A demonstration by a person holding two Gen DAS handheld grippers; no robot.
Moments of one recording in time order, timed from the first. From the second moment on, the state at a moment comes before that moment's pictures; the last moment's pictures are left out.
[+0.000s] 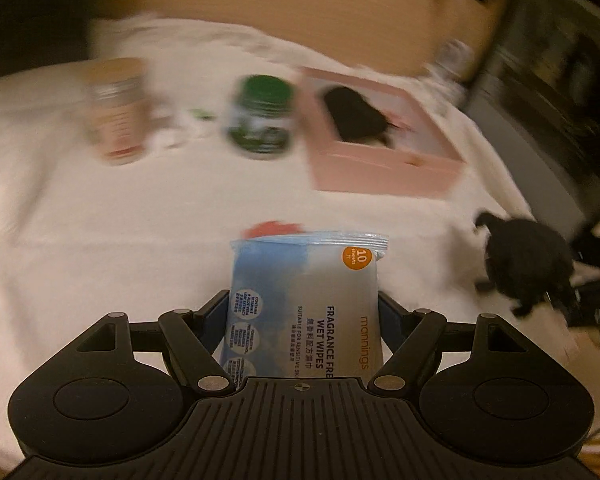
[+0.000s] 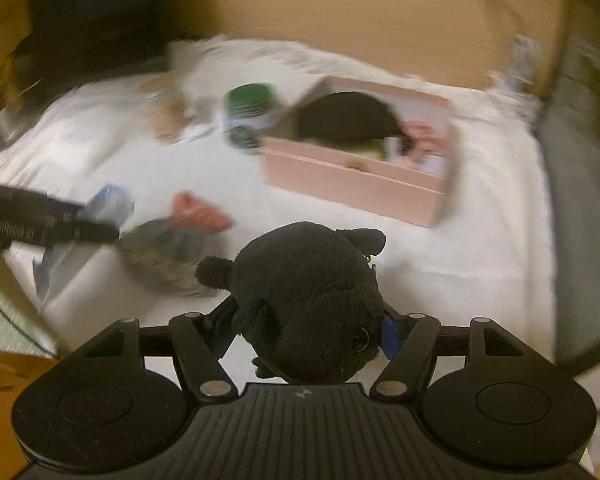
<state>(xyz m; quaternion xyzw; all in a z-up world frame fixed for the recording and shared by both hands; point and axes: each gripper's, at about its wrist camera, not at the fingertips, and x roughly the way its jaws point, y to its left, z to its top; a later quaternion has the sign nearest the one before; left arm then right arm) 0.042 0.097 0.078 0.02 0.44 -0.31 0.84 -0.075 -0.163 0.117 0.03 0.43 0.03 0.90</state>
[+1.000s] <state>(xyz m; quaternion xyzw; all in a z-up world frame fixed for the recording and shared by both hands) 0.239 -0.183 0.044 0.08 0.47 -0.38 0.79 -0.016 -0.243 0.164 0.08 0.37 -0.06 0.92</state>
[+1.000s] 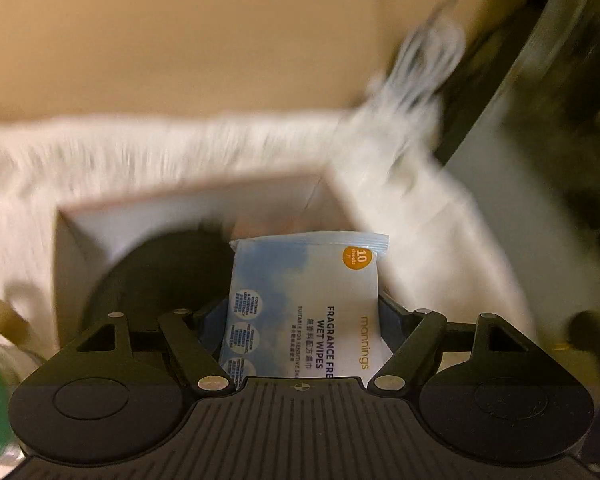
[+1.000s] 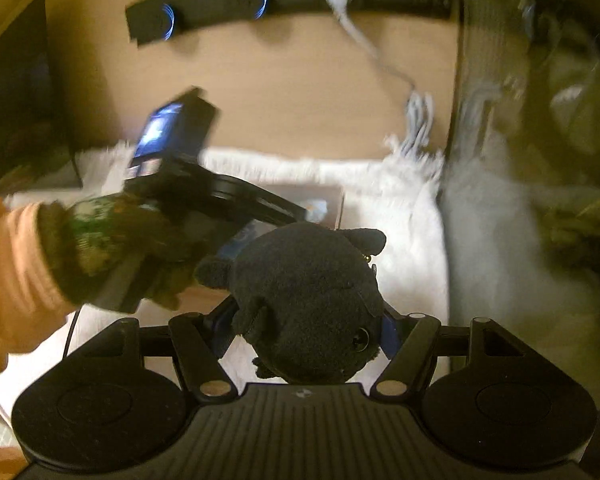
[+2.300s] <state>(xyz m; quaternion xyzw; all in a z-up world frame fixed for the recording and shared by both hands) 0.112 0.111 0.033 -0.05 0.47 -0.22 0.86 0.161 -0.191 0.050 0.03 0.46 -0.02 0.89</state>
